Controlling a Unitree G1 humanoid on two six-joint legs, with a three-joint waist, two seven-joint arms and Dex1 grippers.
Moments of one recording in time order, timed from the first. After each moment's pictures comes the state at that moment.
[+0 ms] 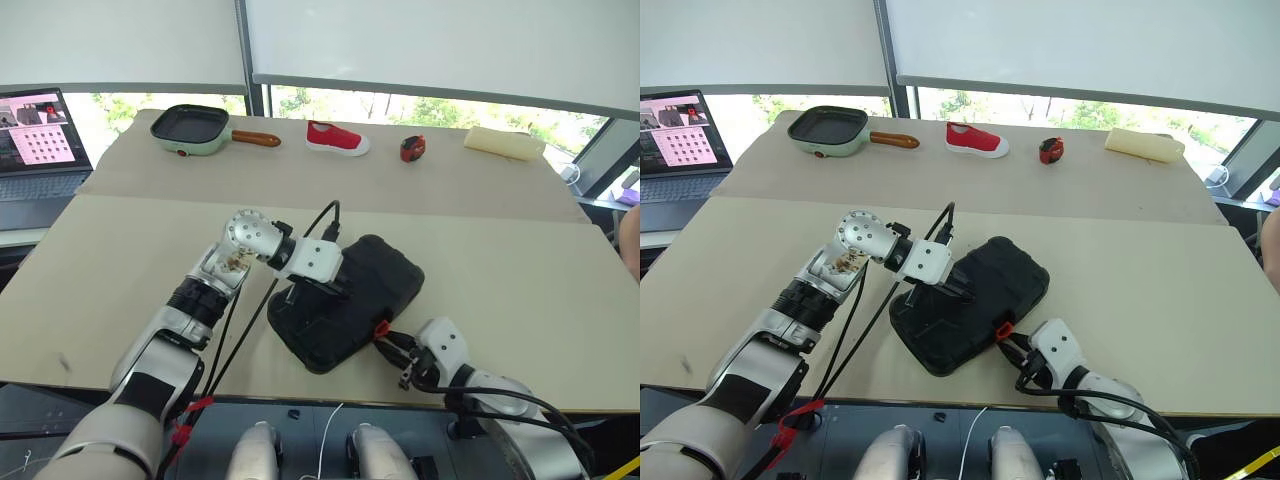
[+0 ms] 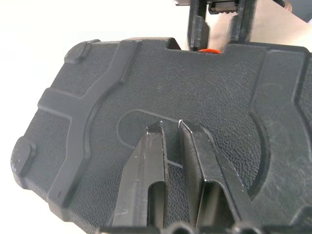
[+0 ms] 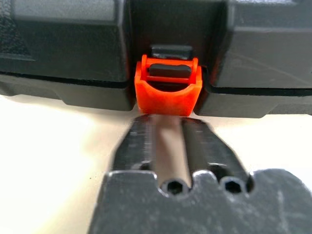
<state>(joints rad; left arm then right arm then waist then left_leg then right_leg) -0.91 0.40 -0.43 0.49 0.01 -0.26 -1.44 0.20 -0.48 0.12 -0.50 0.19 0.39 0.56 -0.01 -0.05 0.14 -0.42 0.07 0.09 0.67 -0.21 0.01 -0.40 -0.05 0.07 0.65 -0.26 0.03</state>
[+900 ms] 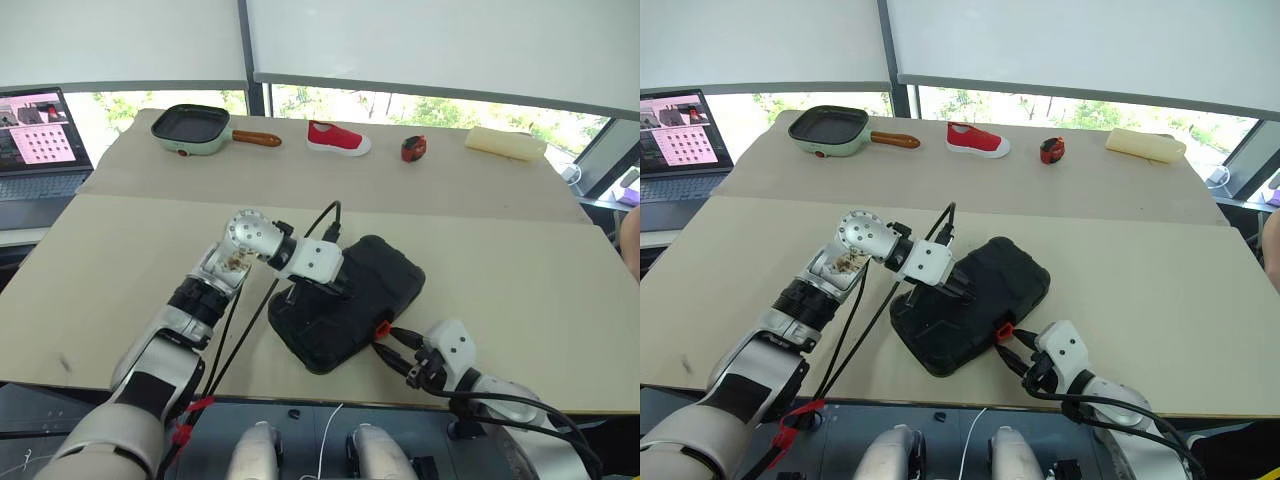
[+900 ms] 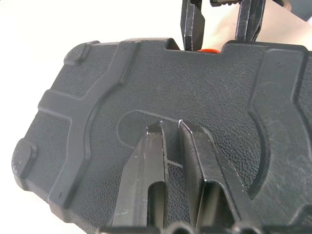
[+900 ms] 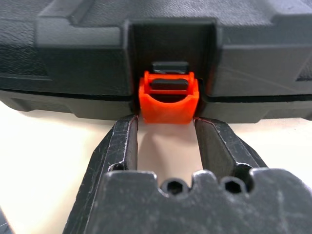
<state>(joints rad) -0.93 0.40 -0.43 0.49 0.01 -0.25 -1.47 0.24 -0.45 0.08 -0.50 0.23 0.35 0.58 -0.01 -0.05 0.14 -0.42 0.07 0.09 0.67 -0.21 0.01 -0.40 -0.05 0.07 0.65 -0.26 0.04</state>
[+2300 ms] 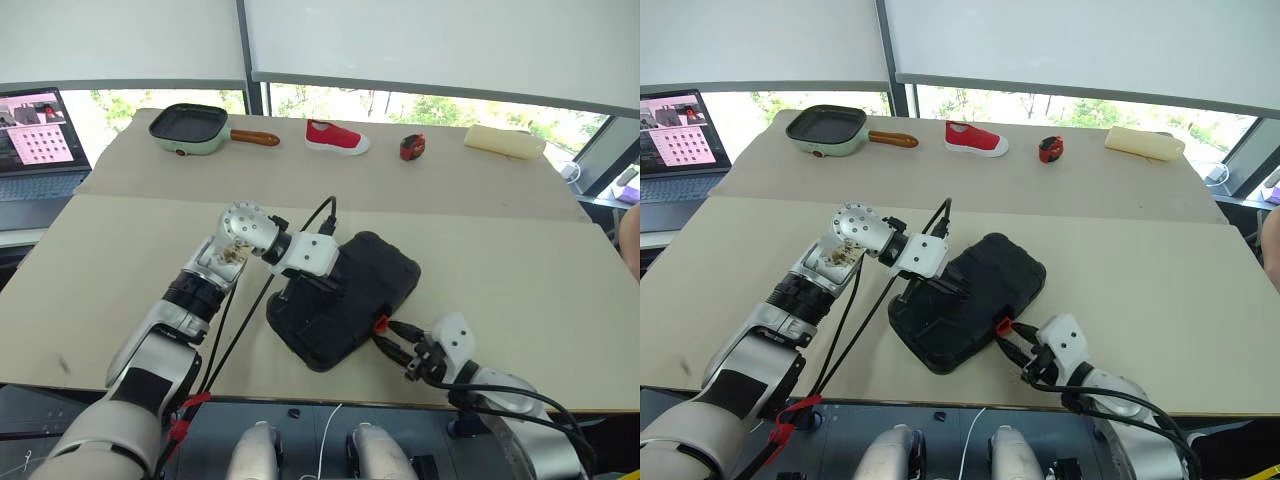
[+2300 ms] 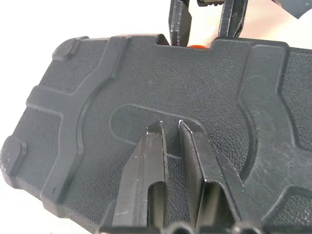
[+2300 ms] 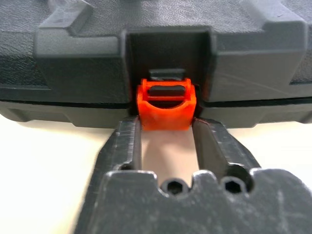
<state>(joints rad) -0.94 0.41 -0.41 0.50 0.01 -0.23 -1.49 0.19 -0.44 0.06 -0.44 0.24 0.31 0.61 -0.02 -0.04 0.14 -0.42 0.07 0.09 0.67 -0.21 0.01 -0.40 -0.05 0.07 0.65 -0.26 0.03</state>
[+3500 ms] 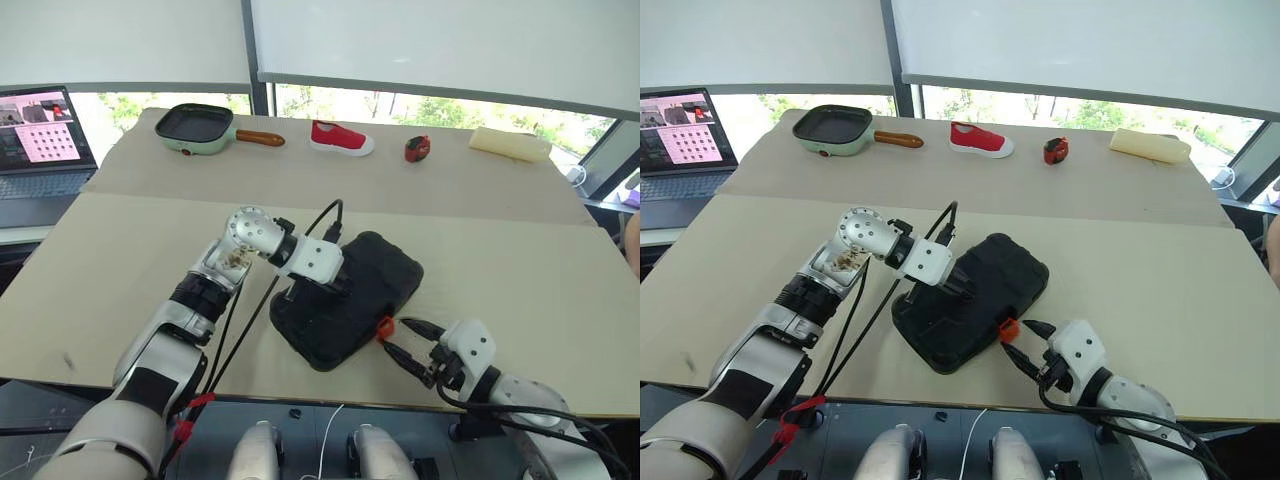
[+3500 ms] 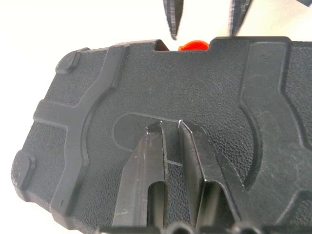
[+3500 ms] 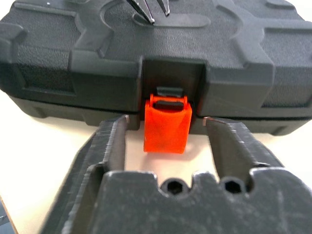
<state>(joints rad) -0.94 0.38 -0.43 0.55 0.04 -0.34 -1.46 0.28 -0.52 0.01 -0.59 0.24 0.31 0.61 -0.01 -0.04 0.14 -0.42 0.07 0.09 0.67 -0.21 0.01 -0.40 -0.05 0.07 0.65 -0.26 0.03</state>
